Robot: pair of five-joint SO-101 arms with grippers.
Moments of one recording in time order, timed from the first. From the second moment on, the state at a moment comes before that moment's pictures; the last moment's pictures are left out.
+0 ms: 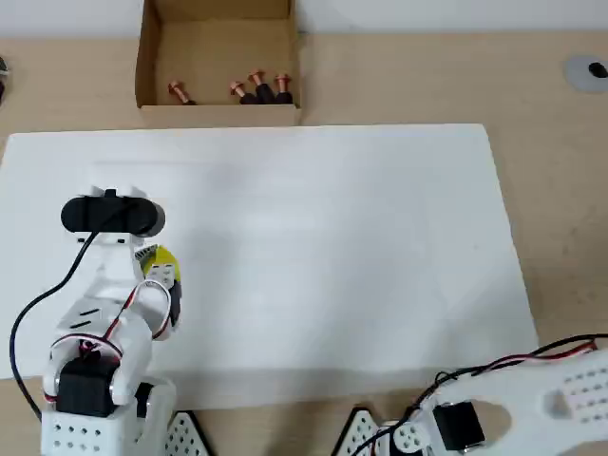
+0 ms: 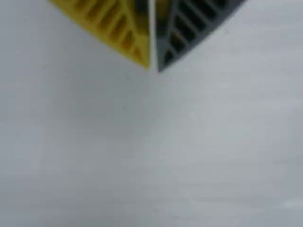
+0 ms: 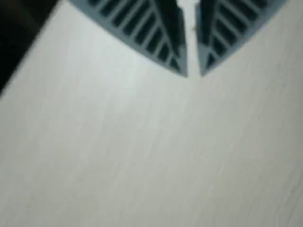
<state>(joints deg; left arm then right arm) 2.6 -89.9 67.9 68.2 -6.1 71.3 30.5 -48.8 101.8 10.4</state>
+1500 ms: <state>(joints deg) 2.6 -89.9 73.5 68.2 -6.1 38.0 -103.4 96.9 43.8 20.3</state>
